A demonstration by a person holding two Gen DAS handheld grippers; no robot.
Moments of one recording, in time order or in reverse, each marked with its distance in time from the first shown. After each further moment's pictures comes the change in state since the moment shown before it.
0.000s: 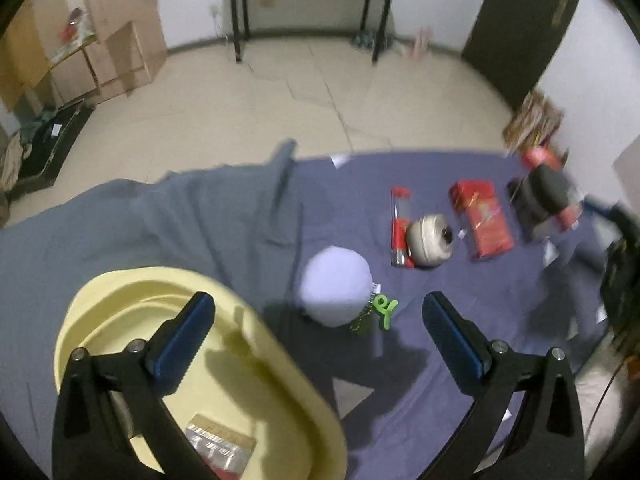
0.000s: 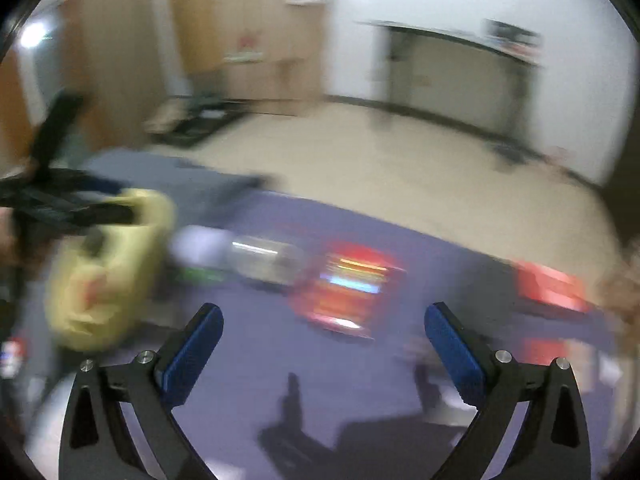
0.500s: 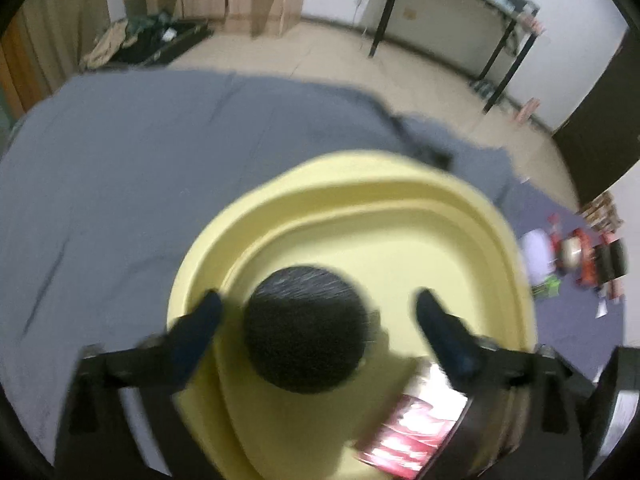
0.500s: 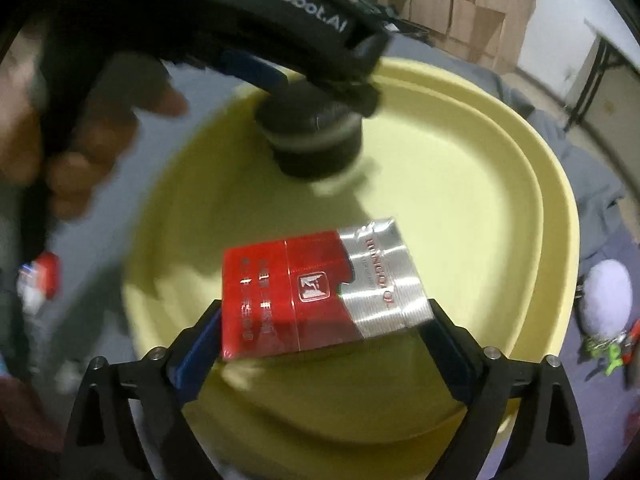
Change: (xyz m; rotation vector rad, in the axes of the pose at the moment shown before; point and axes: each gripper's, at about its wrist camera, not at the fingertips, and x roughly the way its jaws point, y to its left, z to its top) left arm -0.033 0.190 -0.116 -0.411 -0.037 0.134; right arm 0.110 0.335 0.006 -0.435 0.239 0.478
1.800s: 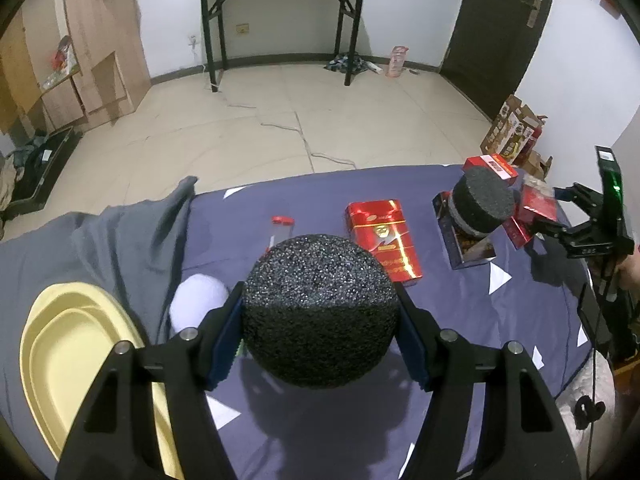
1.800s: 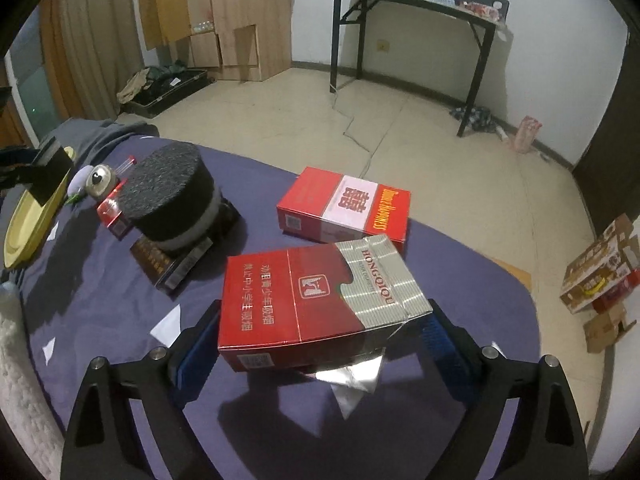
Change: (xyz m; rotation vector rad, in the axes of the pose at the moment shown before) left arm -0.017 -0.322 -0.017 0.438 -0.060 -0.170; right arm -0.289 -0.385 -0.293 0.395 -0.138 -0.461
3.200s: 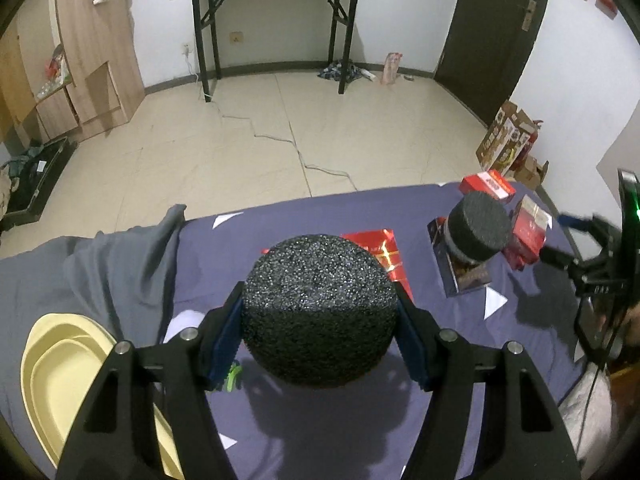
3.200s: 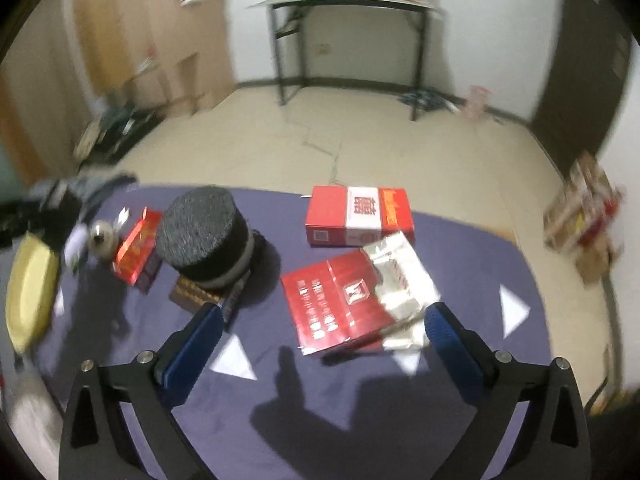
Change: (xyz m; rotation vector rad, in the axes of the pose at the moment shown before) left arm 0.008 -0.009 0.026 0.016 -0.023 -0.015; right arm -0.022 0.058 -0.002 0.199 -0.007 -0.092
